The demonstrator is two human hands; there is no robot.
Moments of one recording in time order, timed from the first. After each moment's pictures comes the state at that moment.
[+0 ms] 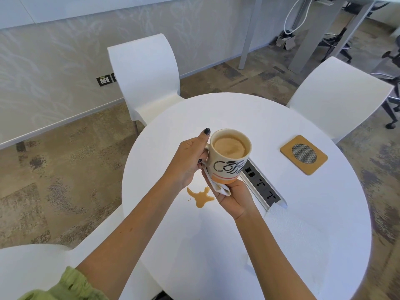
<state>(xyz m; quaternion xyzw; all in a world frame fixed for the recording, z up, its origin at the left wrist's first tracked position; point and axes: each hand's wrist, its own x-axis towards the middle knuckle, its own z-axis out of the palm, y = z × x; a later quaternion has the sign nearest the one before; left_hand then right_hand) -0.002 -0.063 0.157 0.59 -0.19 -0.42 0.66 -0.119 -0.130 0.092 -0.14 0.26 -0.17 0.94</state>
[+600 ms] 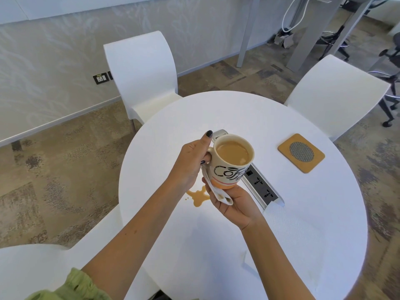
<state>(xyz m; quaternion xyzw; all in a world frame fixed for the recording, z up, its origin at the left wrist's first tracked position) -0.013 -0.068 0.147 0.58 -0.21 -0.40 0.67 -0.150 -0.121 0.092 -0.12 0.23 -0.11 0.96</state>
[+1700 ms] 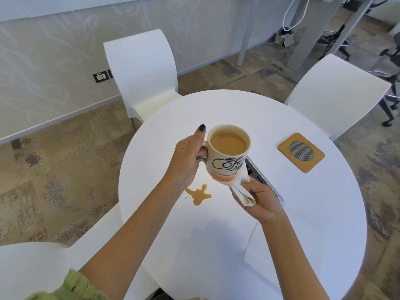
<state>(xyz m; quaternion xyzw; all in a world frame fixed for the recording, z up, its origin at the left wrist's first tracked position) -0.009 -0.064 0.153 0.53 -0.18 -0.41 0.72 -0.180 -0.158 0.097 -0.19 0.29 -0.14 0.93</state>
